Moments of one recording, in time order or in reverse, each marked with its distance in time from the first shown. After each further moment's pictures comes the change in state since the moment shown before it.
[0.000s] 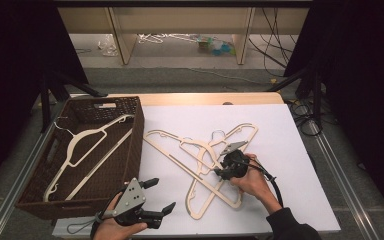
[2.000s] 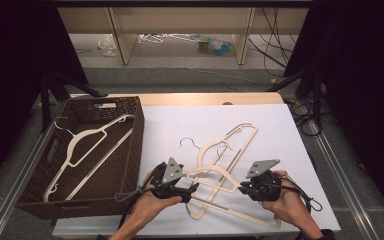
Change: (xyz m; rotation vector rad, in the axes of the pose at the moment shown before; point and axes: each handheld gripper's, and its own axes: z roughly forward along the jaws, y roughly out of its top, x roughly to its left) left arm 0.013 0.027 0.104 0.229 0.047 0.017; right arm 0.027 -0.048 -0.098 0.037 0.015 -0.111
